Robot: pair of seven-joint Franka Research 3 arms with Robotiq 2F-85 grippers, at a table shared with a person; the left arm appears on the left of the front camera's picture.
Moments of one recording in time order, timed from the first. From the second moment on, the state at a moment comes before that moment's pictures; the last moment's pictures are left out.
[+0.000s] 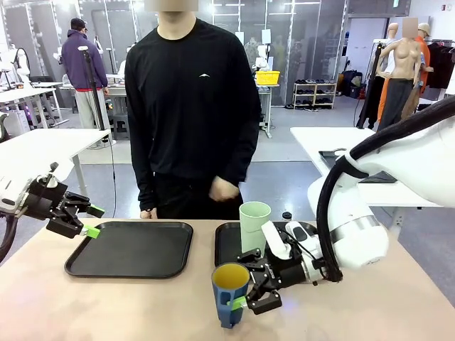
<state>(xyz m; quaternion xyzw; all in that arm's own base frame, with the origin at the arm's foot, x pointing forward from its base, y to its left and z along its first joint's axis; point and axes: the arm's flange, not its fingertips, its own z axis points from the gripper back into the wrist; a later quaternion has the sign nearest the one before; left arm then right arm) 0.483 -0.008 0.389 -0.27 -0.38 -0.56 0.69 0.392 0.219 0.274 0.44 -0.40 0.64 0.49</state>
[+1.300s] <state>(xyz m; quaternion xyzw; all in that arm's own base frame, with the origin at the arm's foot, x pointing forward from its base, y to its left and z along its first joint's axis) 0.483 -0.008 0.389 -0.27 -0.38 -0.56 0.69 0.487 0.391 0.355 0.37 -0.50 0.58 0.53</state>
